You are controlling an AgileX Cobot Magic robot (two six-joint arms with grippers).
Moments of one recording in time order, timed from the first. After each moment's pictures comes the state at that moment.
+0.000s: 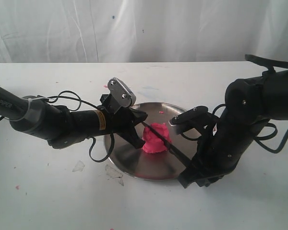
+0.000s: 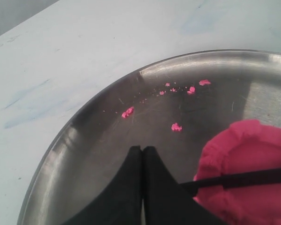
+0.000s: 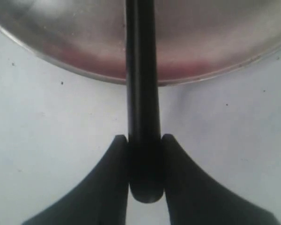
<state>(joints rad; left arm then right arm) -0.42 2.12 -1.09 0.63 -0.64 -0.18 0.48 1.68 -0.90 0.14 0.70 -0.25</state>
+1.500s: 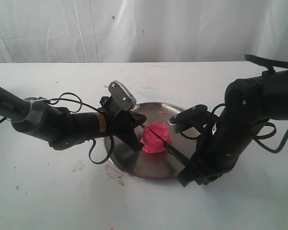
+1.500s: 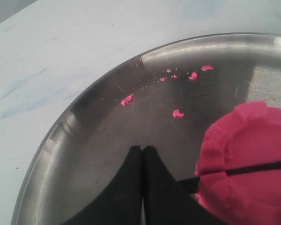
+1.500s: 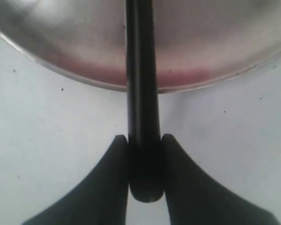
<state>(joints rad) -0.42 2.14 -1.09 0.63 -0.61 -0.16 0.48 1.68 -0.90 0.14 0.68 -0.26</state>
